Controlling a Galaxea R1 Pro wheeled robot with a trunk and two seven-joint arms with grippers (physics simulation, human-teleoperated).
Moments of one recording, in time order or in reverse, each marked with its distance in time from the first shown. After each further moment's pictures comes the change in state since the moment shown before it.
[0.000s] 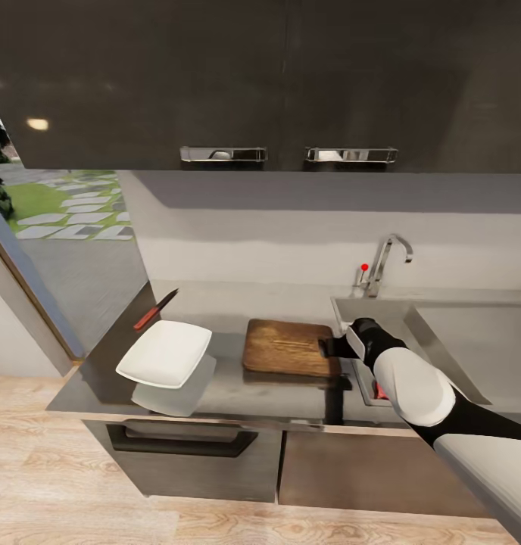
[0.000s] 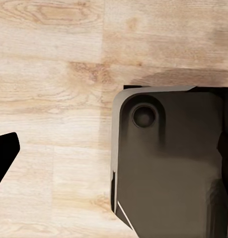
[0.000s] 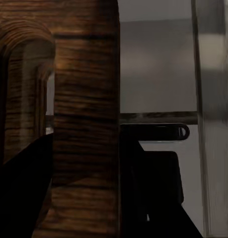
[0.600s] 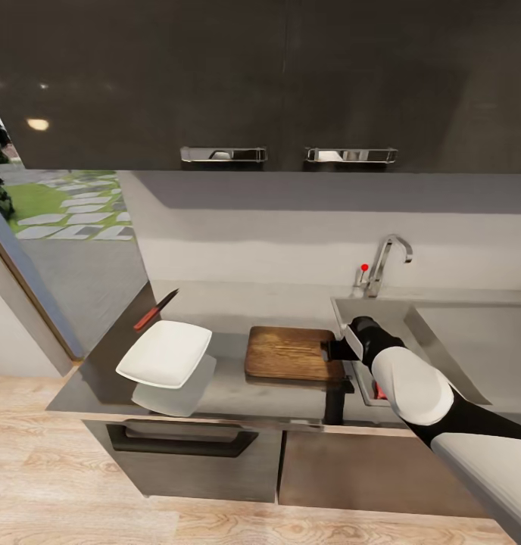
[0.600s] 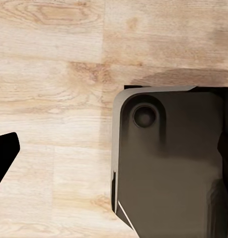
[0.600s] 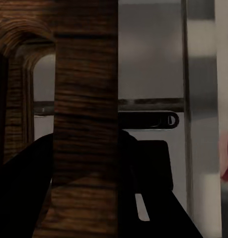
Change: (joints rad) left arm 0.000 0.001 0.000 0.000 0.000 0.000 0.000; right arm -0.002 0.013 -0.032 -0.017 0.069 0.071 -0.023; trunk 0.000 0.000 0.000
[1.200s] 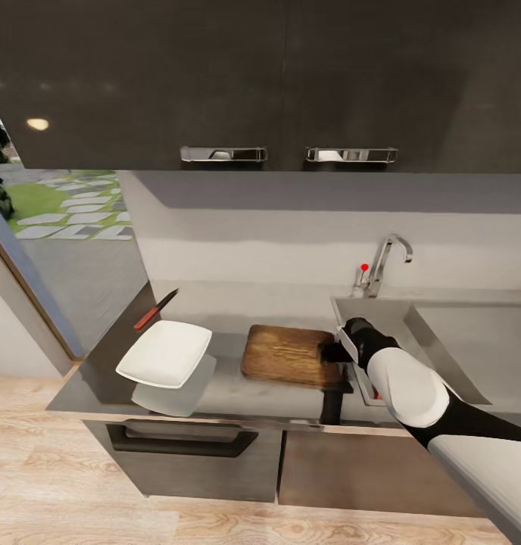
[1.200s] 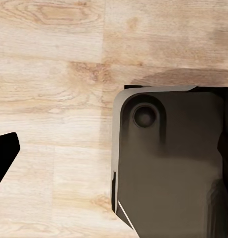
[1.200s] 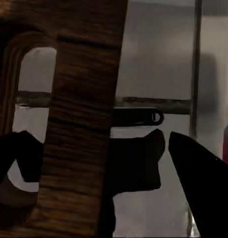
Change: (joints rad) left arm 0.000 0.000 0.001 0.000 0.000 0.000 0.000; right arm 0.002 0.016 0.031 0.016 0.071 0.003 -0.001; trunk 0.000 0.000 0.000
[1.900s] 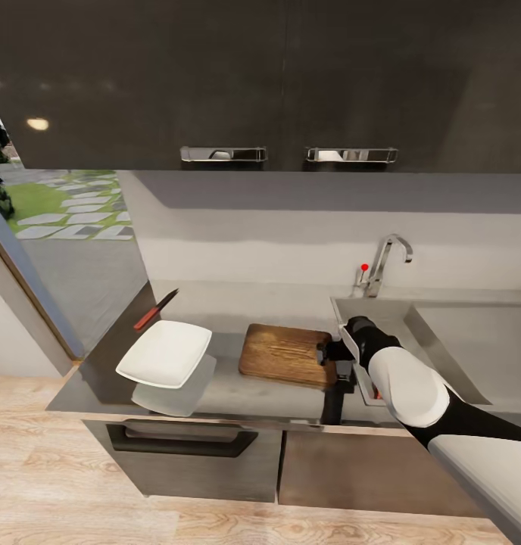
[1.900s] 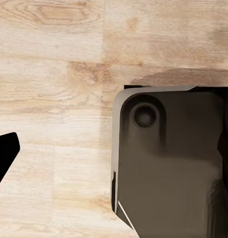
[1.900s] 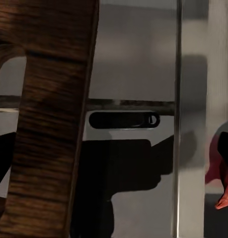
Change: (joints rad) left arm 0.000 0.000 -0.001 0.000 0.000 0.000 0.000; right arm 0.000 -0.002 -0.003 -0.020 -0.001 0.002 0.000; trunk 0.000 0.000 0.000
